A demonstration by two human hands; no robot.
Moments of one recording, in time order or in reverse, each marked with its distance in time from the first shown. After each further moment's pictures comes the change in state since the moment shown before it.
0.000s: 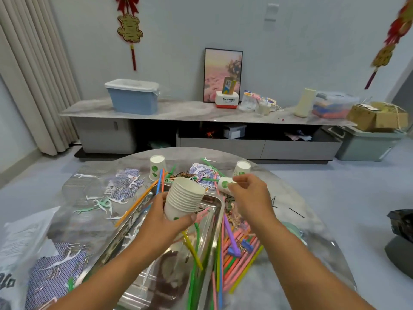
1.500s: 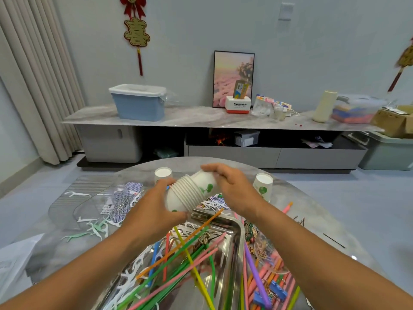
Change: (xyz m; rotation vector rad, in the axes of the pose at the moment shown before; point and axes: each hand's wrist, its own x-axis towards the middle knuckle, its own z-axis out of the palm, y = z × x) left_hand 0.103 0.002 -0.043 0.500 0.014 0.013; right_hand 0.105 -0.011 0.079 0.012 -0.412 -0.438
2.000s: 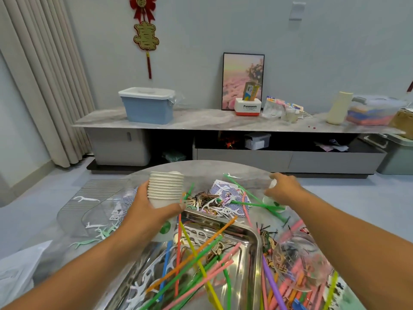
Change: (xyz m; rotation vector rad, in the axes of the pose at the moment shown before) left_hand 0.014 -0.038 -0.009 -0.497 0.140 -0.223; right_hand 0.050 0.086 -0.072 -0.668 0.060 0.672
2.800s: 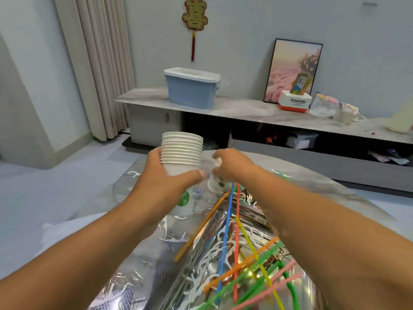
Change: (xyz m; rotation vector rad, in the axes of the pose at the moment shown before) left_hand 0.008 0.011 -0.086 -0.082 0.141 0.008; right_hand -0.032 -0.245 0.109 -0.222 -0.062 -0.624
